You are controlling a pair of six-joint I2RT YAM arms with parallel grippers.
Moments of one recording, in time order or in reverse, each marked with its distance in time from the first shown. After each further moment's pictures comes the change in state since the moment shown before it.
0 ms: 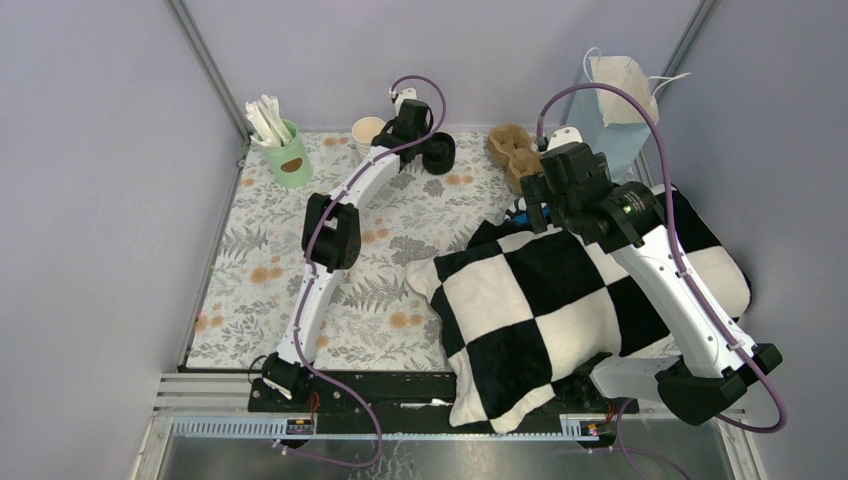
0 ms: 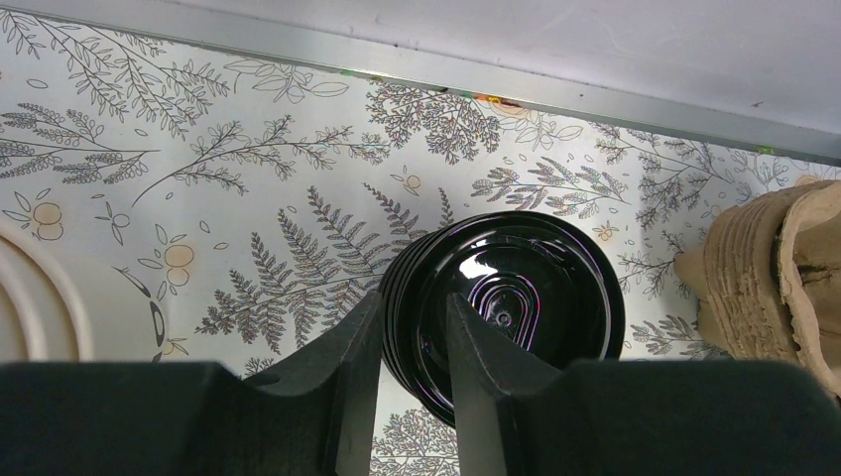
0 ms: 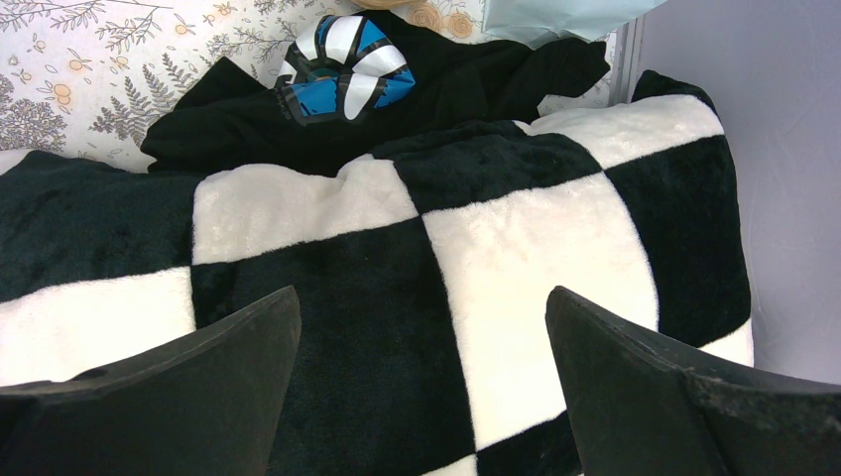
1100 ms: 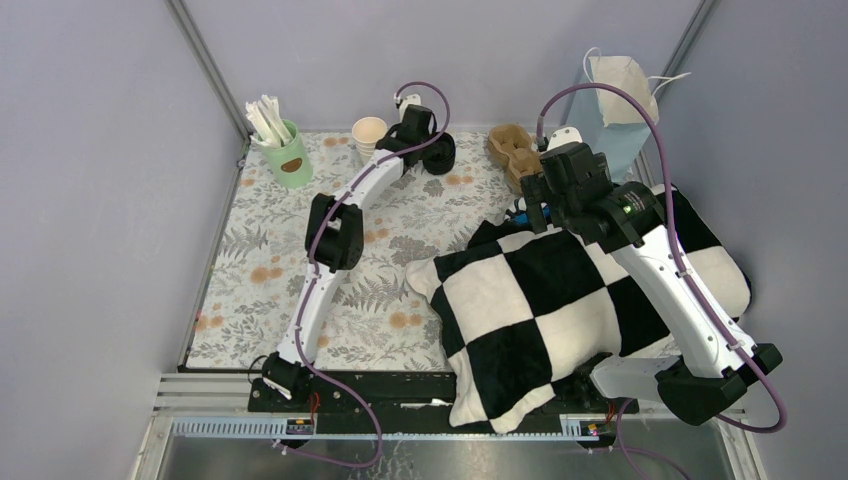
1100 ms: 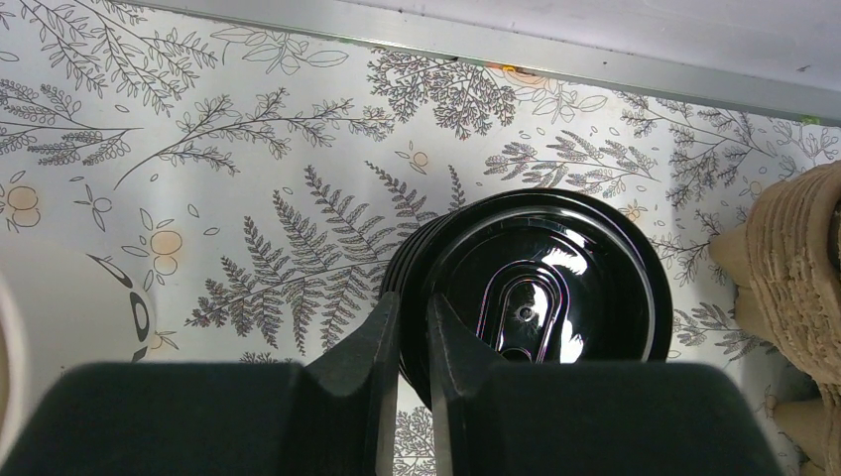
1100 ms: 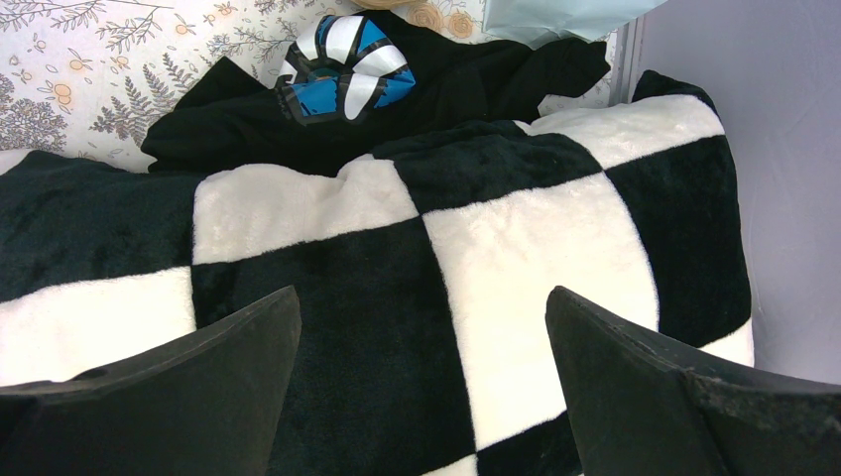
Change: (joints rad) left arm -0.014 0.029 0.000 -0.006 -0.006 0.019; right arm 0.000 0.000 0.000 0.000 -0.001 0.000
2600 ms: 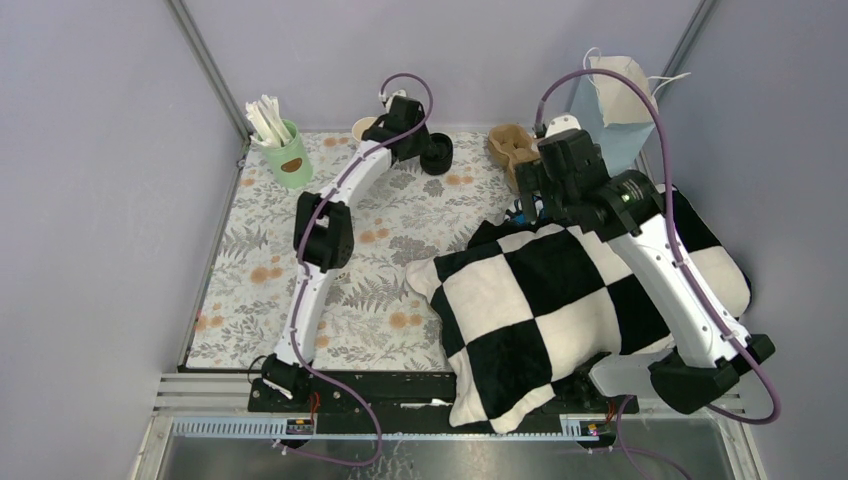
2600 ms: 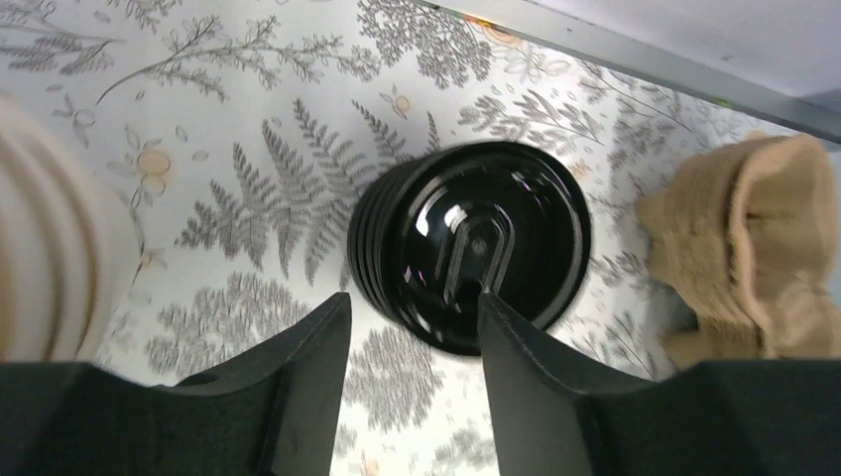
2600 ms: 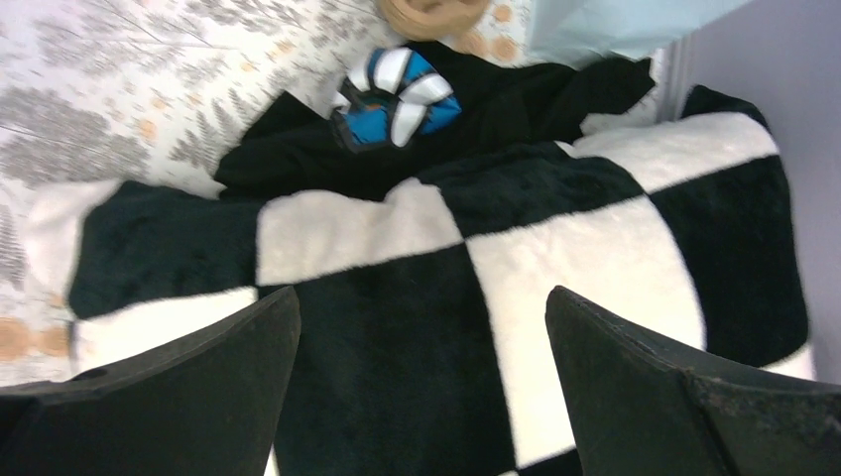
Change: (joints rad) left arm 0.040 -0.059 -0.005 -0.119 0.134 -0.157; right arm -0.004 0.034 0.060 -0.003 -0.050 0.039
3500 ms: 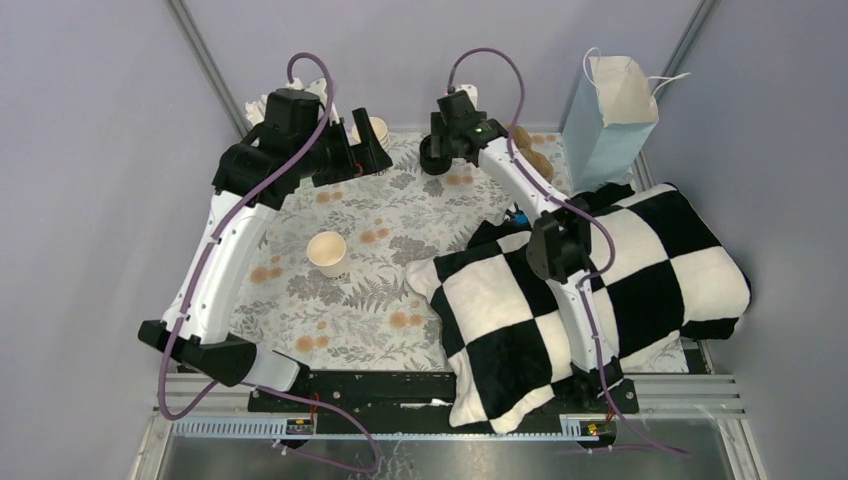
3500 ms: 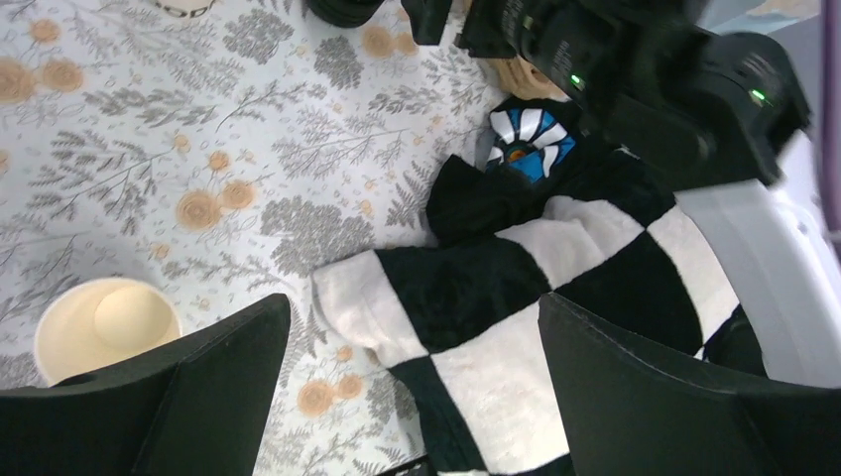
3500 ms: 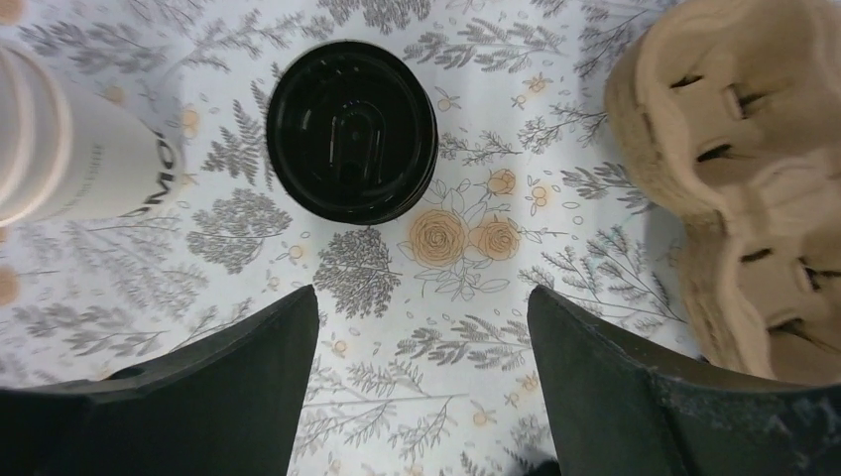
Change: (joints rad) left arm 0.000 -1.109 -0.533 -0.487 0.229 0.095; right arm -0.047 1.045 0.703 0.450 -0.149 0.211
